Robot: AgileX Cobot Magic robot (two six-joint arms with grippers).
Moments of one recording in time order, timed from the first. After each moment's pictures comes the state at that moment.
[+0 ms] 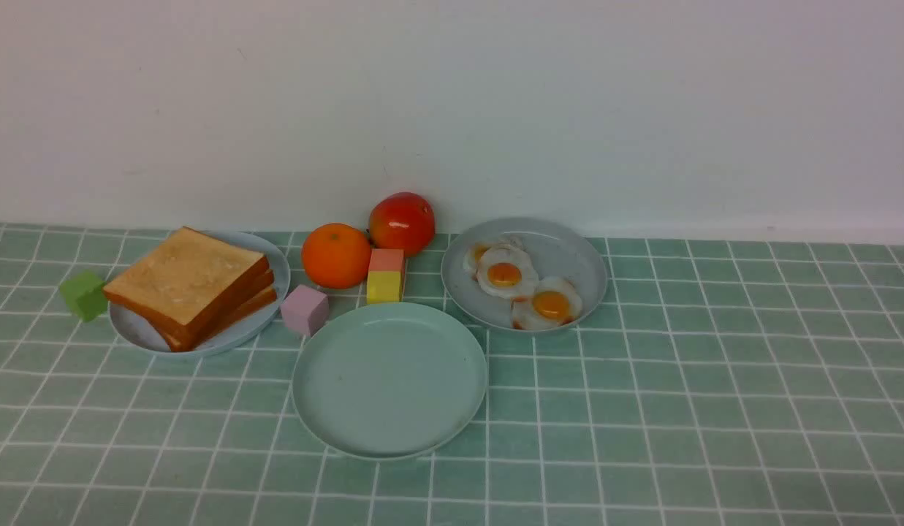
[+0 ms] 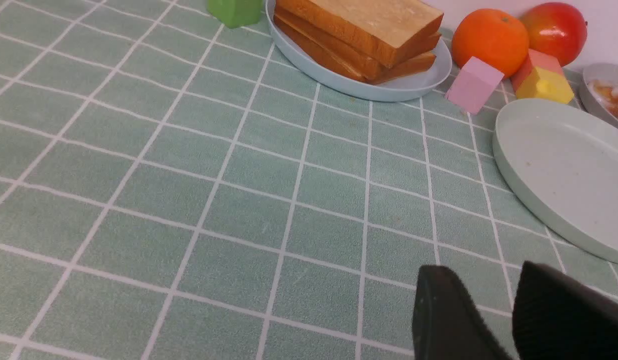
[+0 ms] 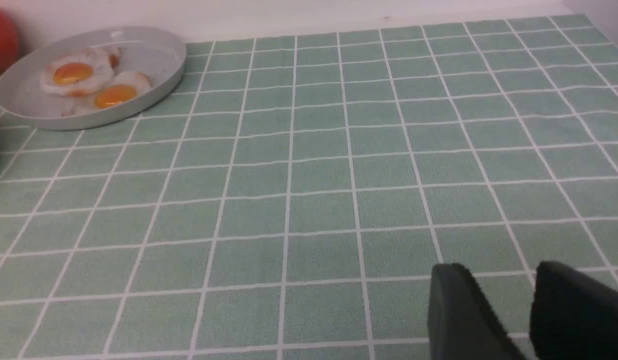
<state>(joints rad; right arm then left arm) 0.00 -0.01 0.02 -0.09 0.38 0.18 0.00 -0.01 0.03 -0.06 0.37 -0.25</state>
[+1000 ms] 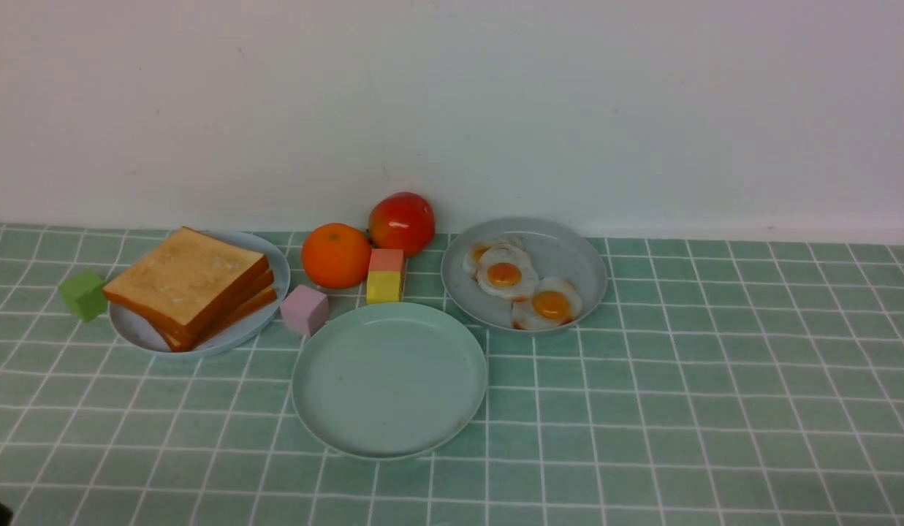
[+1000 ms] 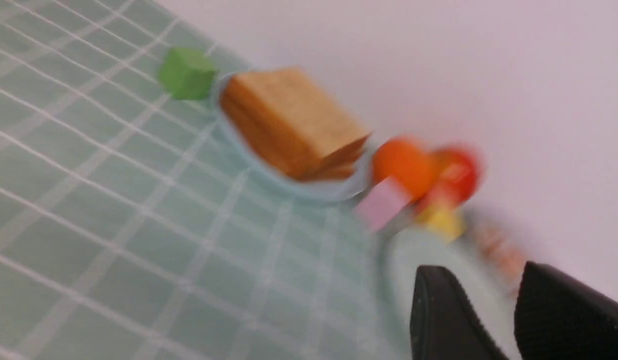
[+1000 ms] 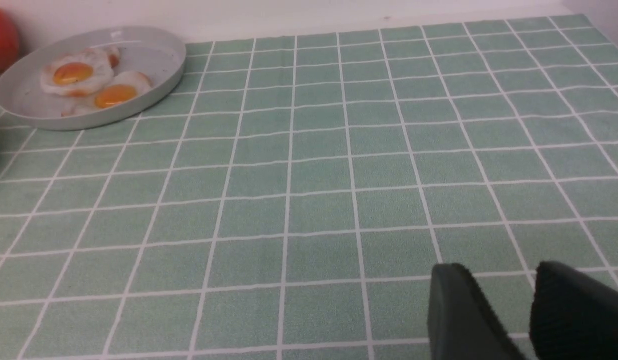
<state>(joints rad) 0.00 -0.01 0.02 -0.09 0.38 0.18 0.00 -0.01 0.03 -0.29 0.11 -0.47</state>
